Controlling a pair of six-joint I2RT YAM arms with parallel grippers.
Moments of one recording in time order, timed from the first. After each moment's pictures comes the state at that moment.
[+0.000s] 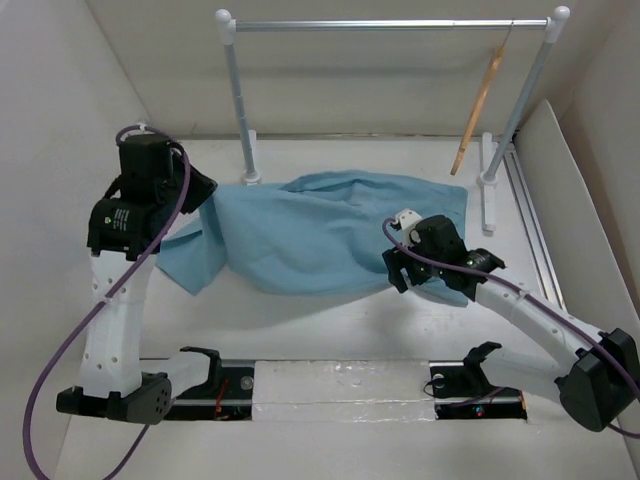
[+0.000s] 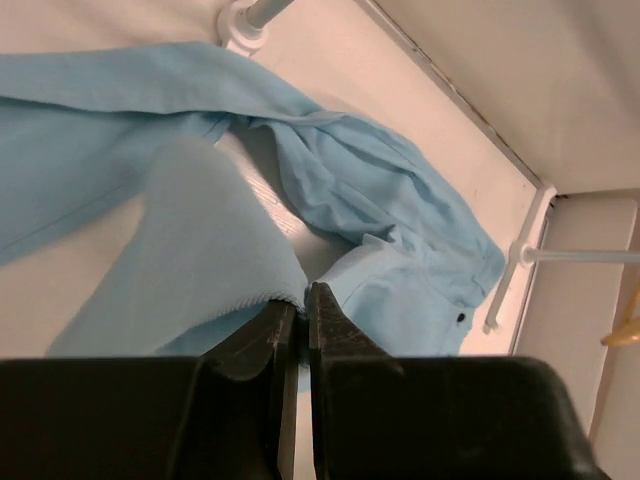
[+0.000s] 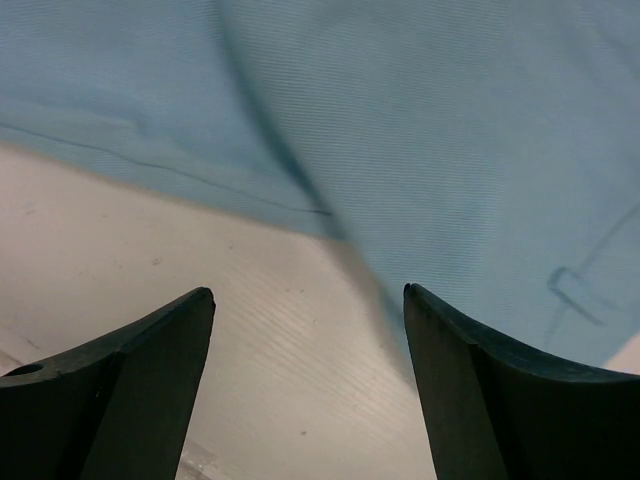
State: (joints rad) left arm -0.15 1.12 1.57 -1.02 -0.08 -0.81; right arm 0.57 1.09 0.76 -0.52 -0.05 0.00
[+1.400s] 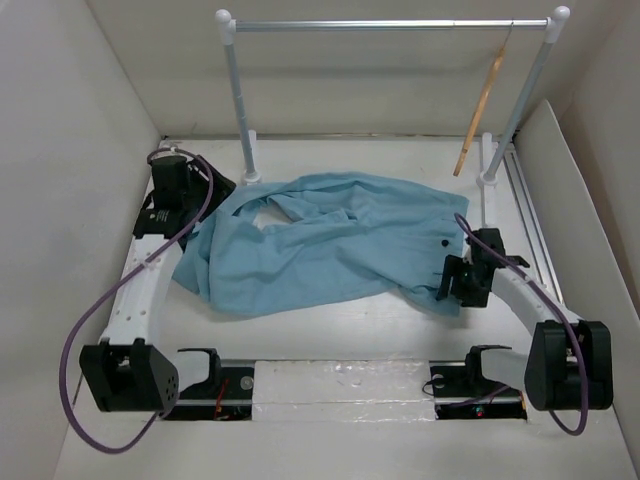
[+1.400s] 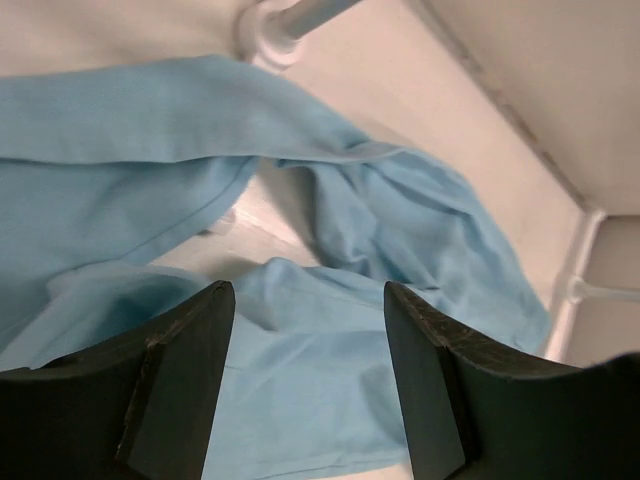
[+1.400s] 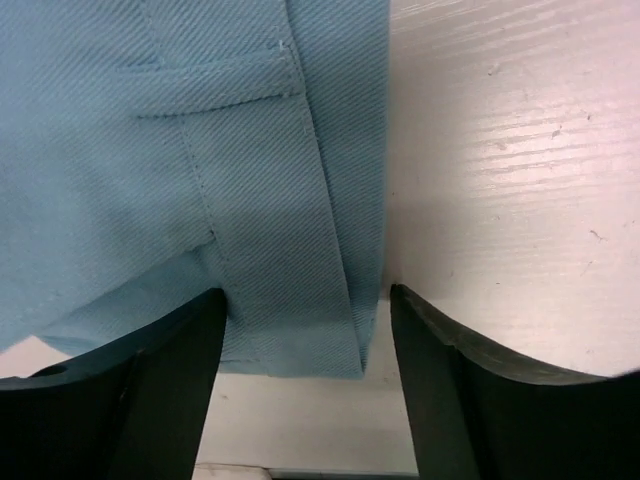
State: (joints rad) left arm -0.02 1.23 1.12 -0.49 0.05 -0.75; right arm 0.00 1.18 0.58 -0.63 -0.08 0.27
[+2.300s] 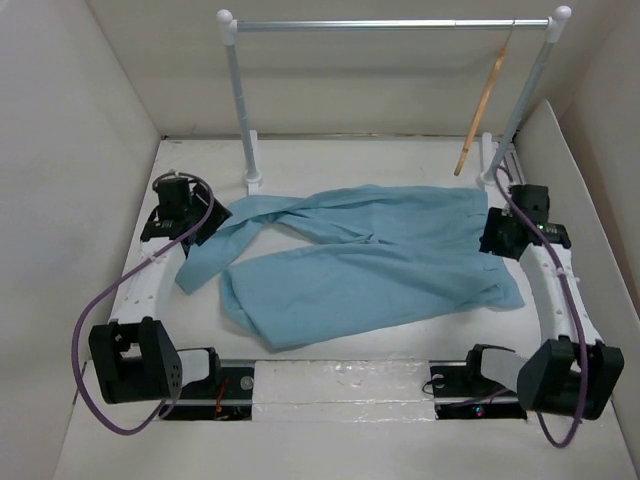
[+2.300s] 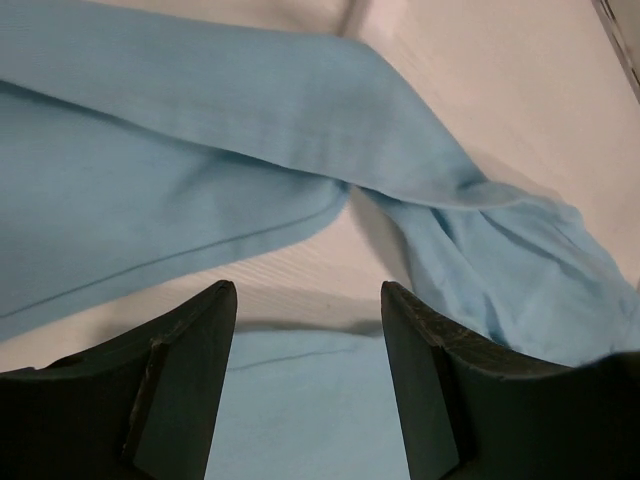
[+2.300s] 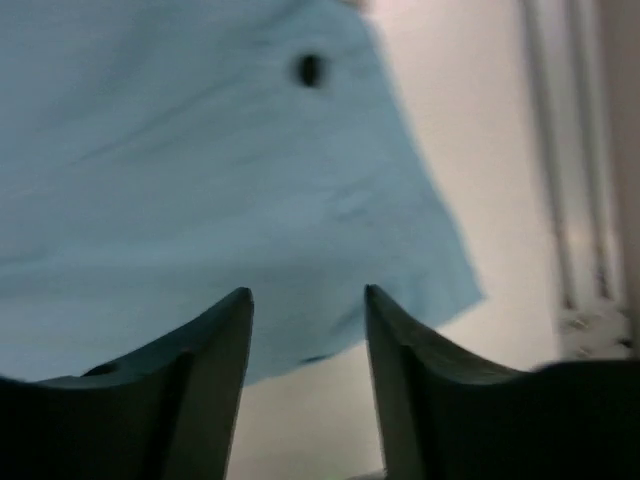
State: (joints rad) left arm 0.03 1.24 0.95 -0.45 0.10 -0.71; right arm -0.23 1.18 0.99 -0.78 0.14 0.10
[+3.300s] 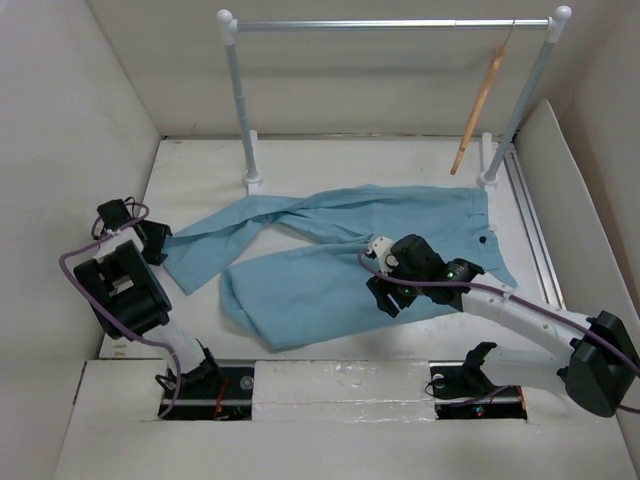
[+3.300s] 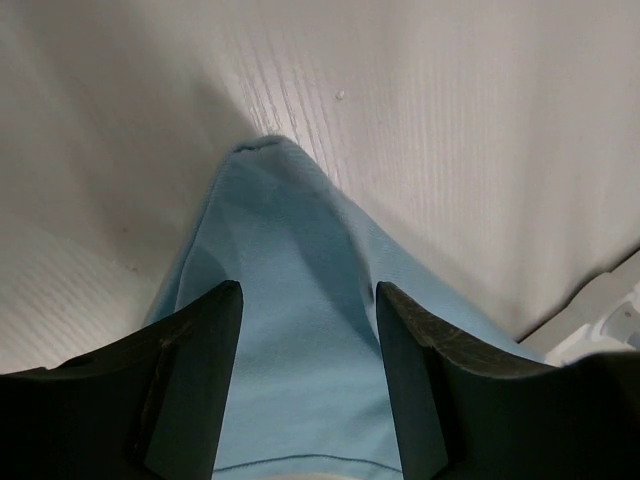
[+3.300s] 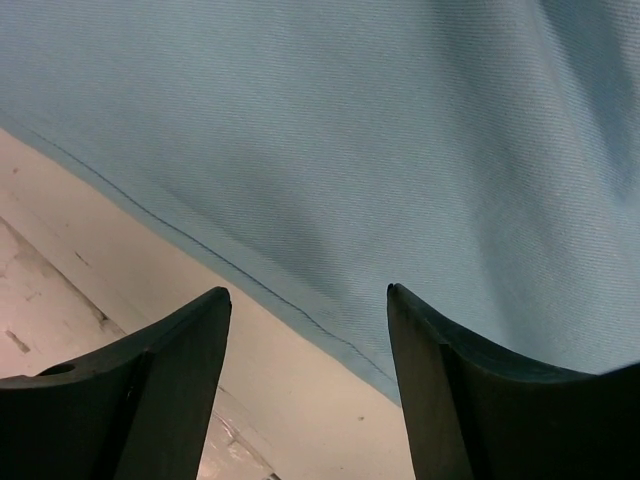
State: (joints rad) left arm 0.54 1.65 0.96 -0.30 0.11 -0.86; right arm 0.77 1.14 0.73 -0.54 -0.10 -0.03
